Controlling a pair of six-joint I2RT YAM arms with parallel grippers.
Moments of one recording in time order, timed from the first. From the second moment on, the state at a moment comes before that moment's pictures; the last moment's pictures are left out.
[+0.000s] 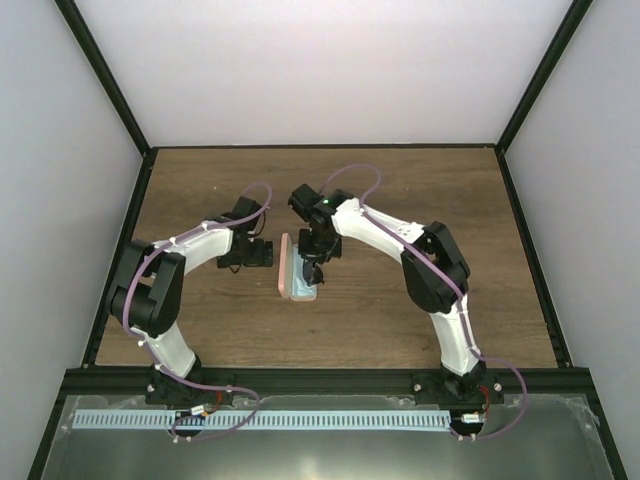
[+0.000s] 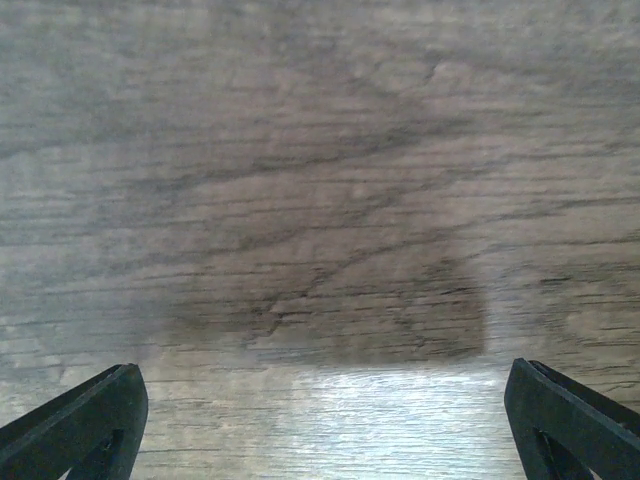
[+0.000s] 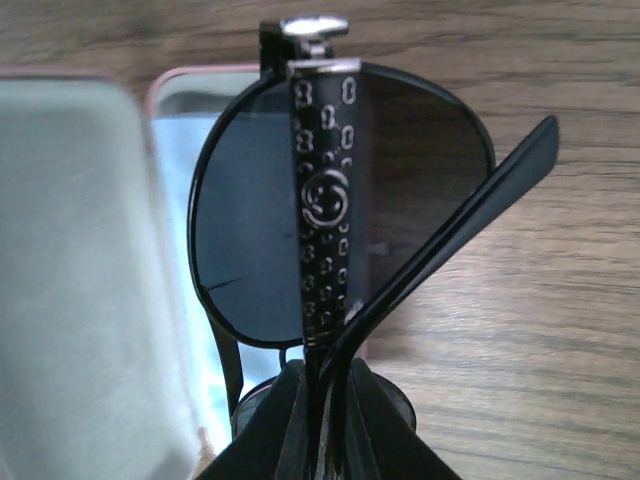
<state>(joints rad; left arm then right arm) -0.37 1.72 1.03 -0.61 -0.08 -0.37 0.77 2.07 1.71 -0.99 -0.08 0.79</state>
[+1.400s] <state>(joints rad) -0.37 1.72 0.98 -0.59 -0.09 -0.37 0.83 2.19 1.76 -1.00 -0.18 0.73</state>
